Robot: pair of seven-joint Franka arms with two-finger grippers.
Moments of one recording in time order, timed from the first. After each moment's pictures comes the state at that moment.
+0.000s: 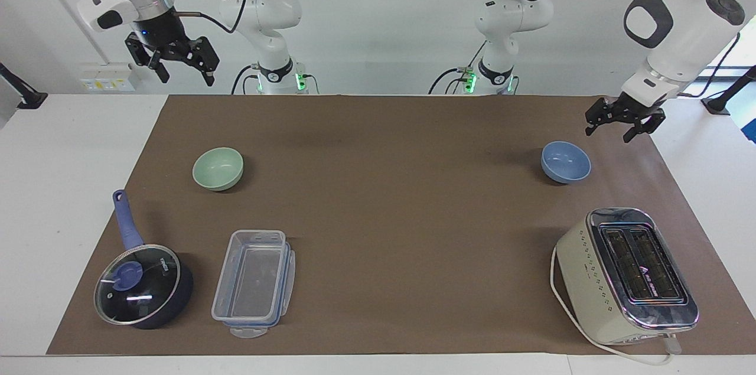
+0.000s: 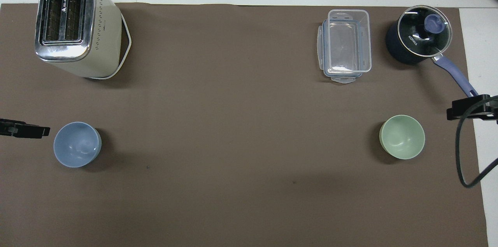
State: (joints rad) left arm 0.17 -0.13 0.06 -2.14 -0.10 2.02 0.54; right arm 0.04 -0.10 -0.08 -1.58 -0.01 1.46 0.08
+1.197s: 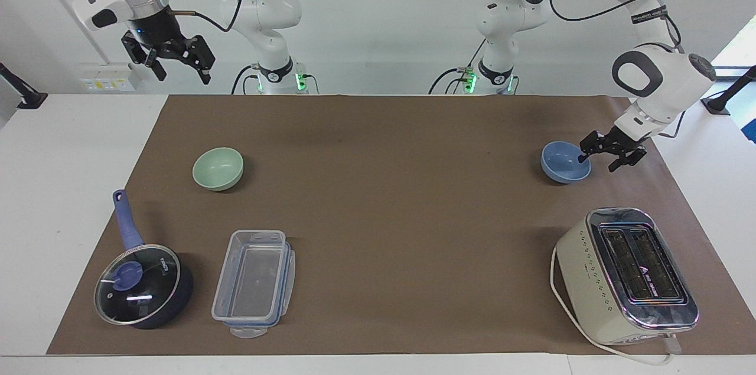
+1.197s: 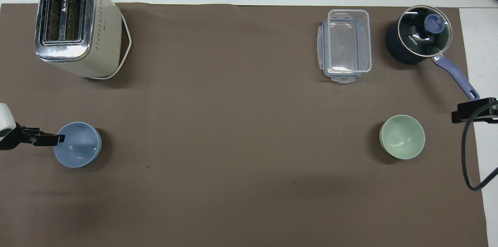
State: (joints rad) left arm 0.26 0.06 0.06 -2.26 -0.28 2.28 0.78; right arm 0.05 -0.11 -0.09 -1.60 -0.01 1.45 0.08
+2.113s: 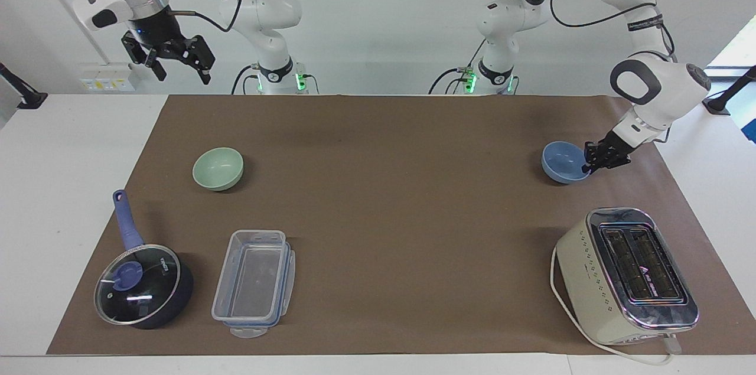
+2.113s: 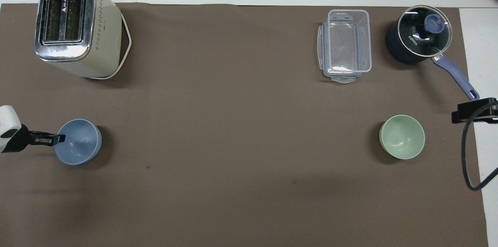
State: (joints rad) left arm 0.28 0.06 0.06 -2.27 -0.34 2.24 0.78; right arm 0.05 -0.11 -0.09 -1.60 -0.01 1.45 0.08
